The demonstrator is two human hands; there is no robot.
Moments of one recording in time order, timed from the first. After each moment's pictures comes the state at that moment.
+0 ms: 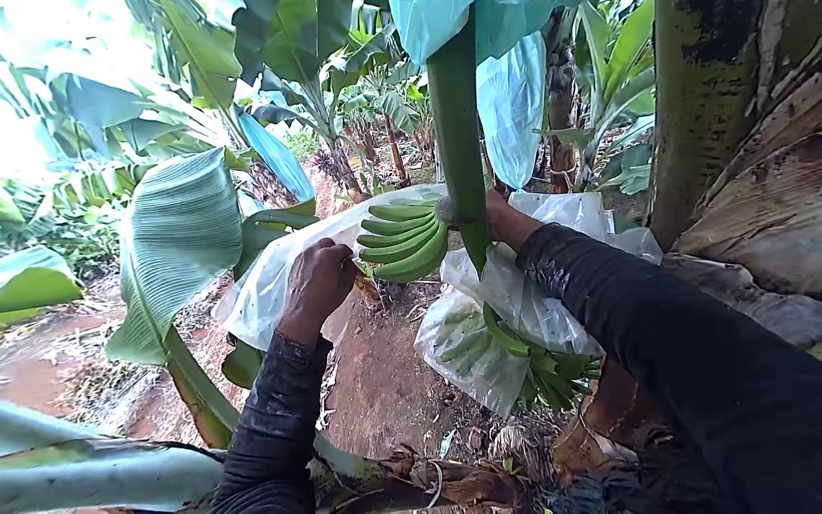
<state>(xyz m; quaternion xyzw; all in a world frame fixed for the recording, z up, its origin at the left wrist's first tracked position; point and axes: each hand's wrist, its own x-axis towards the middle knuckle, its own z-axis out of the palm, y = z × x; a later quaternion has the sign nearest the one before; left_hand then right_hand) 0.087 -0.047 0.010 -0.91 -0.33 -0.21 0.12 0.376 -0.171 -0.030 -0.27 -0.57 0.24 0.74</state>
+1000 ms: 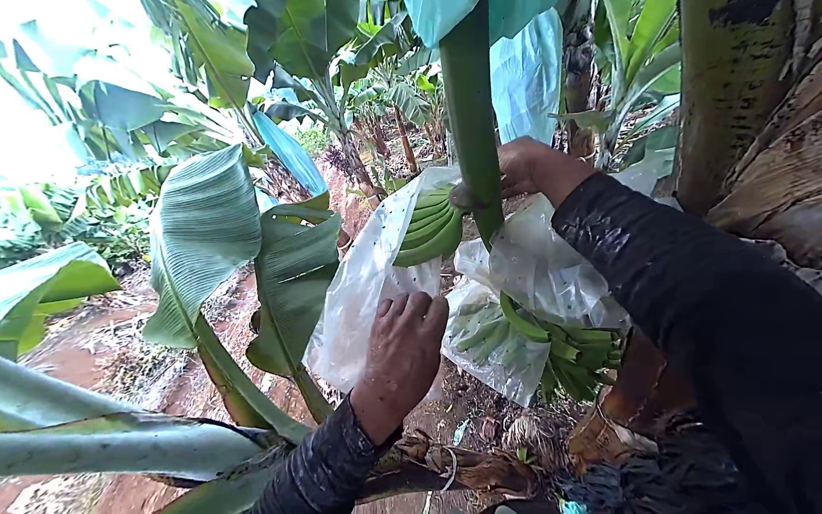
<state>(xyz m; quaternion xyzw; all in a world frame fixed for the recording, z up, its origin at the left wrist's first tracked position) 0.085 -0.185 -0.051 -0.93 -0.17 -0.25 0.20 0.426 -0.132 0.013 -0.68 -0.30 0.36 0.57</state>
